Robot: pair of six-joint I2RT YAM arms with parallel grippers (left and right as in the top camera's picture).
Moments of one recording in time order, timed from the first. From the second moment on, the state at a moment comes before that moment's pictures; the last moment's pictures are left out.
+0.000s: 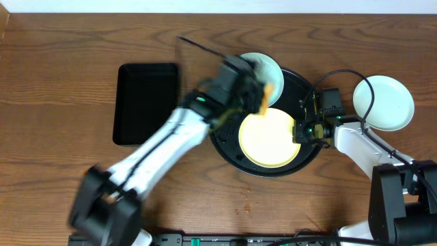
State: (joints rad) left arm -0.57 1.65 1.28 -0.33 0.29 -0.45; right arm 0.13 1.67 0.83 -0.42 -0.18 0.20
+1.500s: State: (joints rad) left arm -0.06 1.96 1.23 -0.58 -0.21 -0.18; right arm 0.14 1.67 0.83 -0.42 -0.25 0.21
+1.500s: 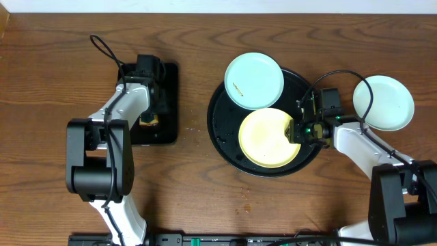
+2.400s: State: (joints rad) left arm -0.06 1.96 1.23 -0.57 -0.21 -0.17; right arm 0.14 1.45 0.98 -0.63 -0.08 0.12
